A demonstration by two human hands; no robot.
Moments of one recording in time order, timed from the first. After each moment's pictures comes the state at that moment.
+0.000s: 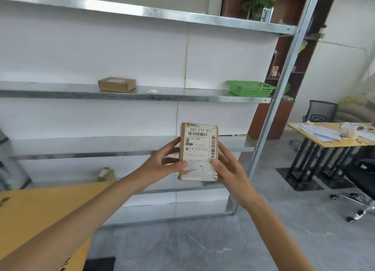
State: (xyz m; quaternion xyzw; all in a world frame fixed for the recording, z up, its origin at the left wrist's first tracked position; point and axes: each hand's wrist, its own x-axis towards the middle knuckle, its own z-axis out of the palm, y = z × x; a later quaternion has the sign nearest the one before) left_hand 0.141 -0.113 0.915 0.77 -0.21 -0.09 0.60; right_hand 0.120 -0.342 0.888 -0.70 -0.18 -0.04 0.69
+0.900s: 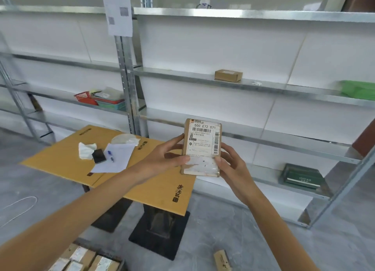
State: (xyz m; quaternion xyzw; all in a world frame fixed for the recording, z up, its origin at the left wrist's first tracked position) left_hand -0.162 0.142 0.912 0.81 -0.02 0.03 0.58; right_hand -0.079 -0.076 0.872 -0.63 -0.25 0.14 0.72
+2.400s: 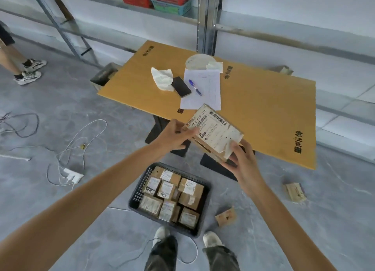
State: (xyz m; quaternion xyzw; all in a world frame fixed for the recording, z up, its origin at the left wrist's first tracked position) left_hand -0.243 0.604 0.719 0.72 0.27 -0.08 0.63; right_hand -0.196 0.391 0.670 -0.59 0.02 0.30 0.75
